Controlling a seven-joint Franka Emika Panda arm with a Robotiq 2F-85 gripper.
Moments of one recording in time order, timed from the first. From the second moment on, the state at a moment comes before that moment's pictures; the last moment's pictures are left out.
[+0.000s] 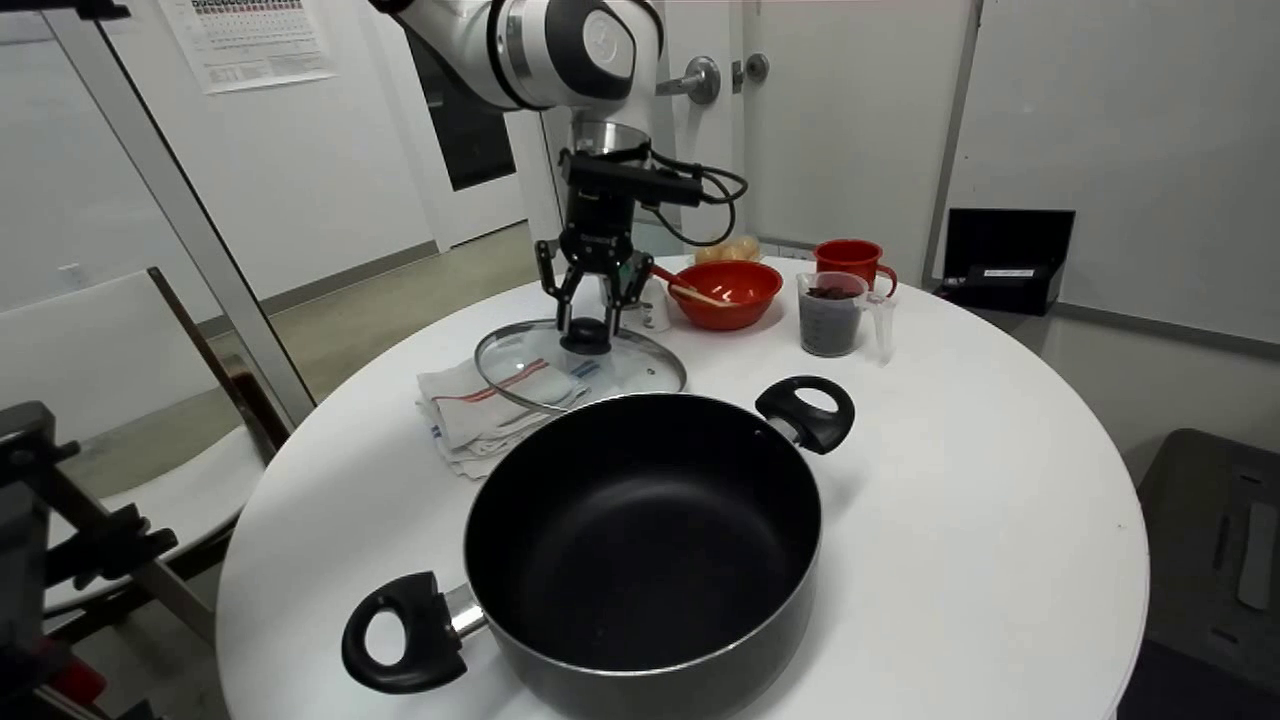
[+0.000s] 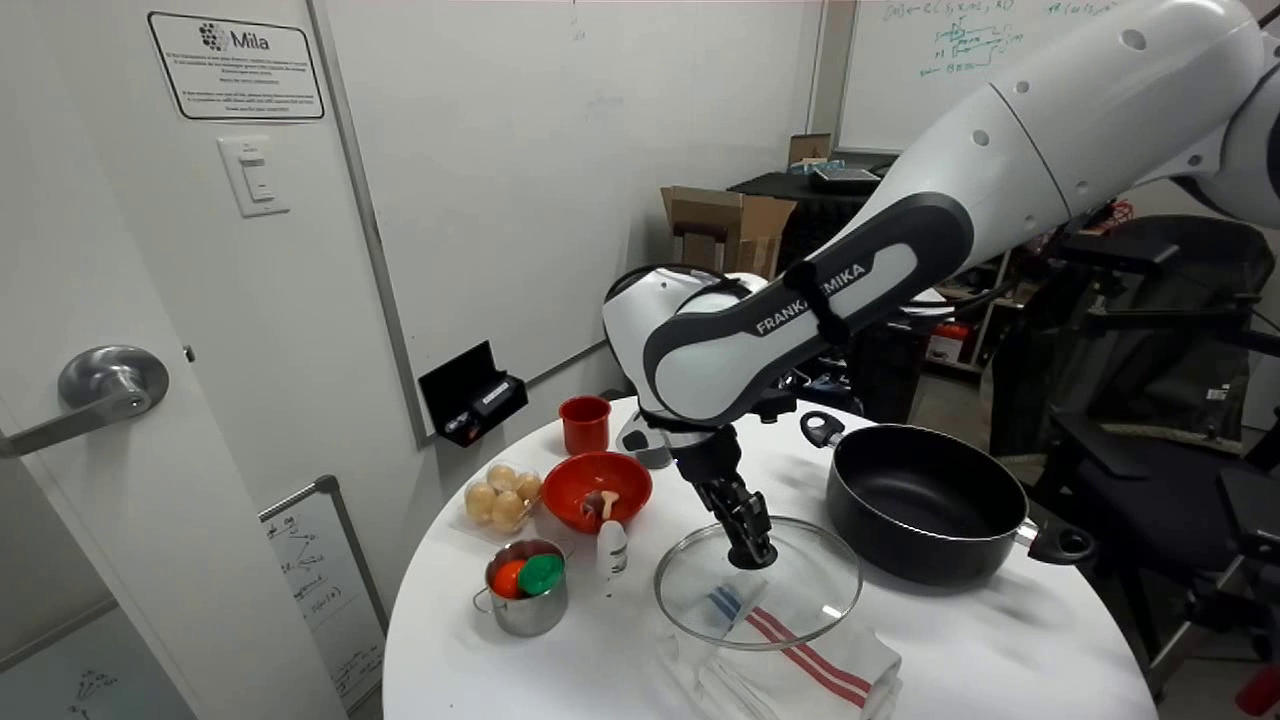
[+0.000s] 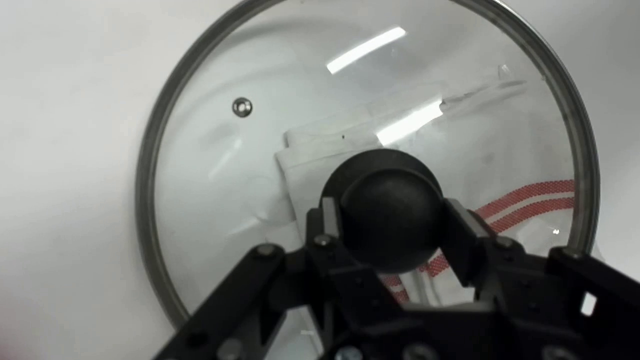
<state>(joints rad) 0.06 1.26 0.12 -1.01 -0.20 1.81 -0.92</state>
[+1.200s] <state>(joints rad) 0.06 1.42 0.11 -0.72 -0.14 1.61 -0.65</state>
